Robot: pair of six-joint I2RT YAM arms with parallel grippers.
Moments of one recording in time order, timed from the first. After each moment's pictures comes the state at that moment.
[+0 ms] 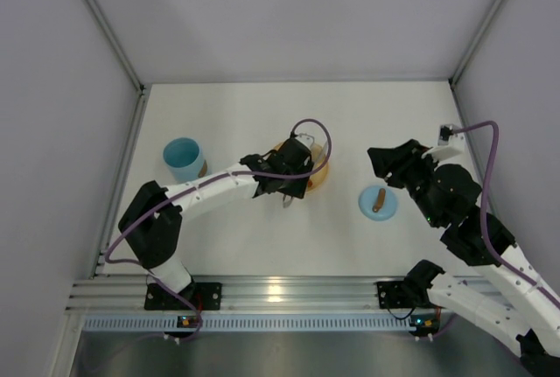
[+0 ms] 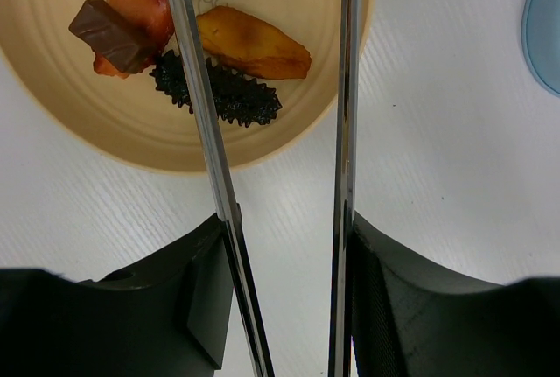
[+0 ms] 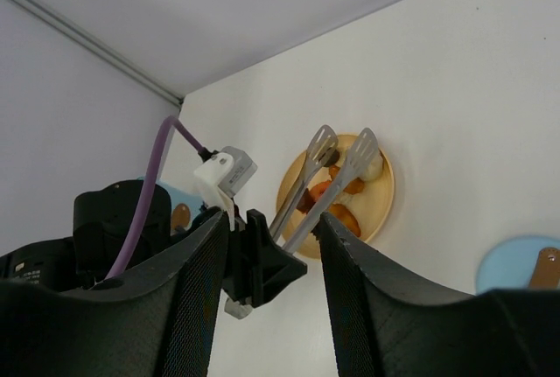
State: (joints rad) left arm -0.87 1.66 1.22 -0.47 -0.16 -0.42; right arm 0.71 0.62 0.91 -0.42 0.41 0.71
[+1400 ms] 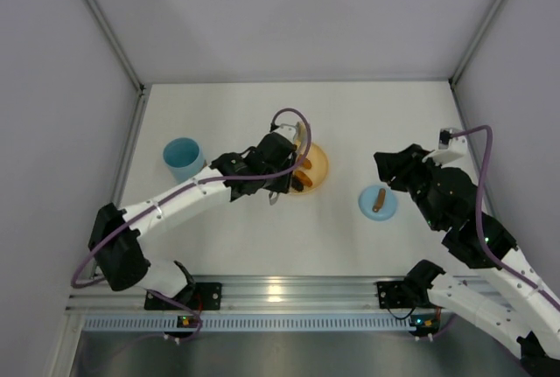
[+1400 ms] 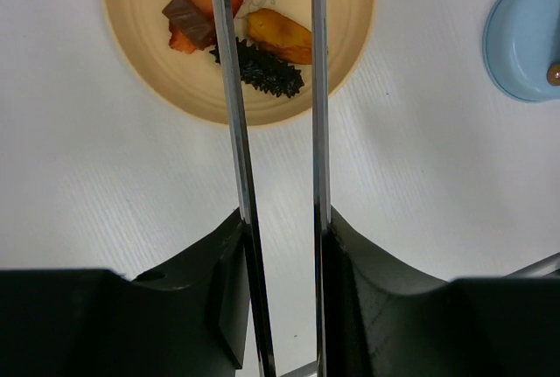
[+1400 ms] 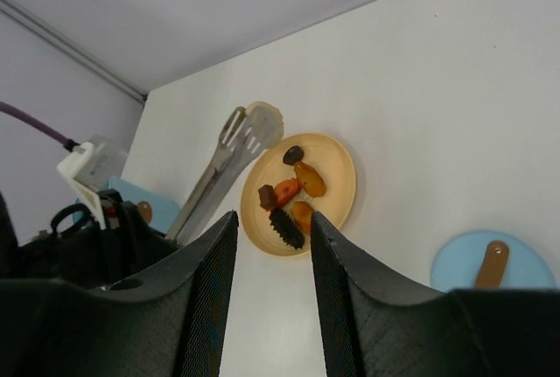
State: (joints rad) left arm -0.87 1.48 1.23 -0.61 -0.20 -0.46; right arm 0.71 0.59 0.89 -0.46 0.46 0.64
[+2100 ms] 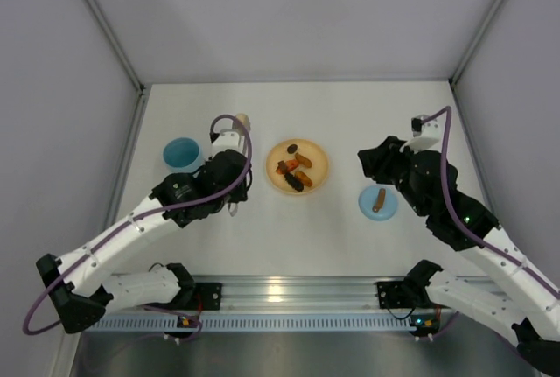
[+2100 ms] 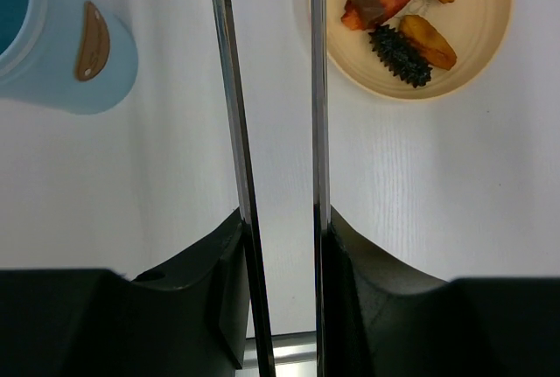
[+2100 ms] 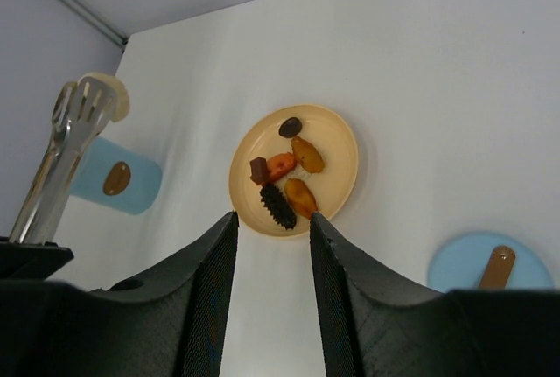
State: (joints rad) left arm -0.87 1.09 1.13 -0.89 -0.50 -0.63; right arm 0.71 0.73 0.95 -0.45 0.38 0.57
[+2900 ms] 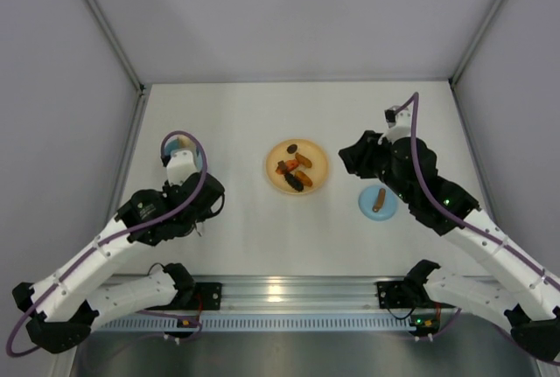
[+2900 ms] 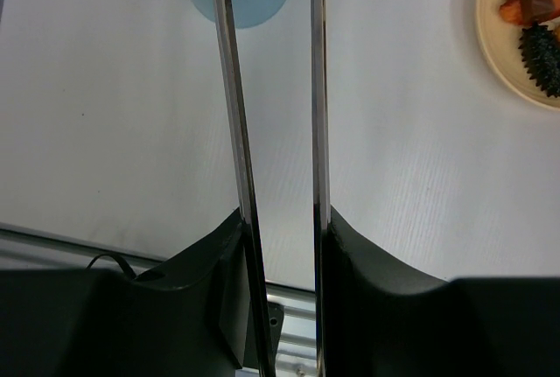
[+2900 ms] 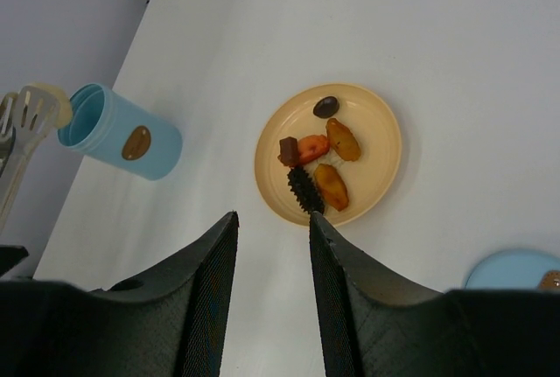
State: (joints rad) left arm -0.87 0.89 1.11 -1.30 -0.68 -0.93; right arm 0.71 0.88 0.98 -0.39 0.24 0.54
